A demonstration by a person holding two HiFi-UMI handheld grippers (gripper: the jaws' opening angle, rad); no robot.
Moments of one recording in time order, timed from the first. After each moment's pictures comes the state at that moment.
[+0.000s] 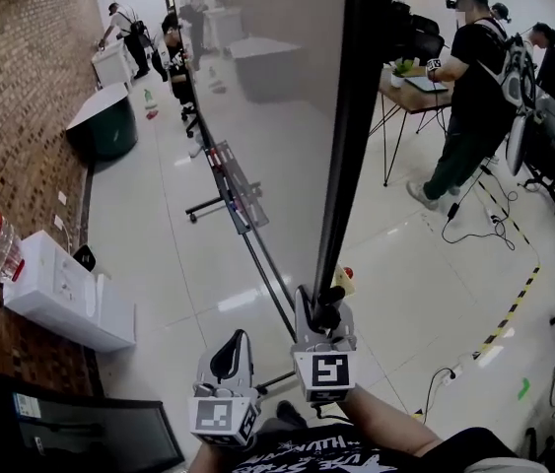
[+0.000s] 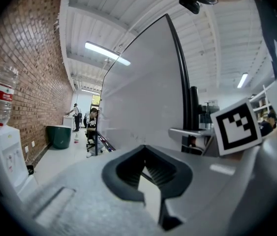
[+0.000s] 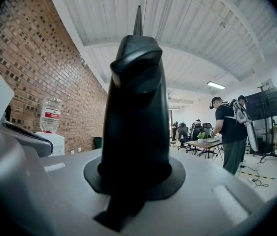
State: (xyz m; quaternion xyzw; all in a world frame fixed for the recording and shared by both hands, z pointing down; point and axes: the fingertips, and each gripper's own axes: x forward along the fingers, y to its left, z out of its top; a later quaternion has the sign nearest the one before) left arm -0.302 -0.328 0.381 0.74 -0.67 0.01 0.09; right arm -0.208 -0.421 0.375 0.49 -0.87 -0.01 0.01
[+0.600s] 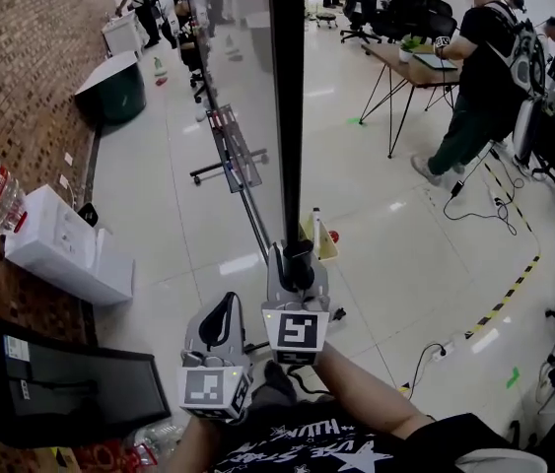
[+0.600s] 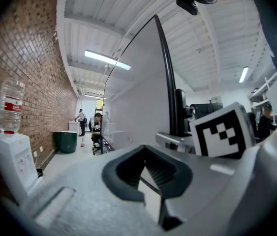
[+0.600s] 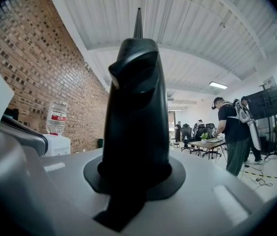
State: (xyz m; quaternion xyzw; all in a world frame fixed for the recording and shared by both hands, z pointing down) left arm -0.260 -0.291 0.359 0.72 -0.69 0.02 0.05; right arm -0.208 -0.390 0.366 0.48 -0.88 -0.02 0.00
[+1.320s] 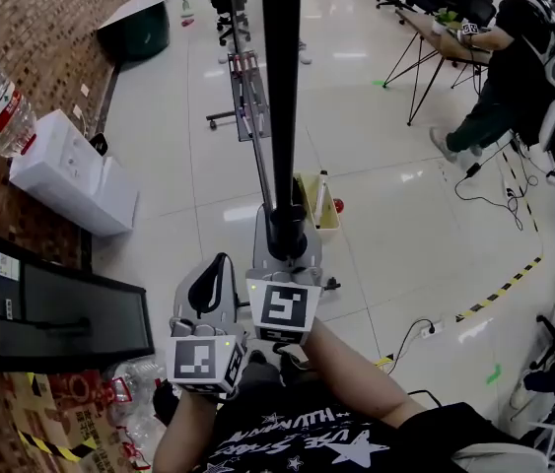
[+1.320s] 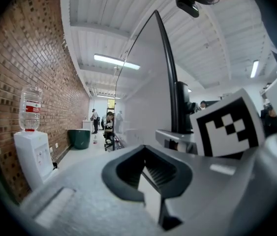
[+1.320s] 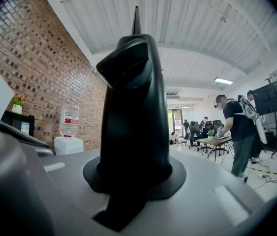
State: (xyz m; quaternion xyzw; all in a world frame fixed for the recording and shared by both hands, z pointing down) left arm -0.243 -0.231 0.362 0.67 -0.74 0.02 0.06; right arm -0.206 -0.323 0.358 0.44 -0.90 0.00 0.00
